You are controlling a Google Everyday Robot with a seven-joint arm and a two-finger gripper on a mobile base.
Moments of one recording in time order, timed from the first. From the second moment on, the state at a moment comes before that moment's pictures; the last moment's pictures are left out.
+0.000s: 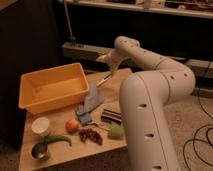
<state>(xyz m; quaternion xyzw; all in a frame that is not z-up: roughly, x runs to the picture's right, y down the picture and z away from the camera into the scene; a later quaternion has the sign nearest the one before) 0.003 -0.135 0.928 -0.26 0.06 0.89 0.37</state>
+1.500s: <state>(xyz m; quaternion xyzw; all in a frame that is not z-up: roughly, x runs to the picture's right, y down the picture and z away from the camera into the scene) -0.005 -0.127 0.936 -0.24 0.08 0.89 0.39</state>
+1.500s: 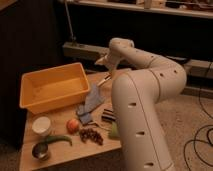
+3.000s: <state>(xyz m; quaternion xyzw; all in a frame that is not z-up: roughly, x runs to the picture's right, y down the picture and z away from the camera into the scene) -0.011 -0.129 0.935 -0.23 0.08 0.88 0.40</state>
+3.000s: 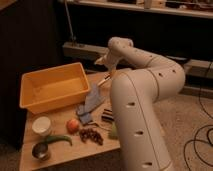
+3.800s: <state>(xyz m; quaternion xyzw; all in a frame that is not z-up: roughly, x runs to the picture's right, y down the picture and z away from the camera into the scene) -0.019 -0.125 0.926 -0.24 0.02 0.88 0.41</state>
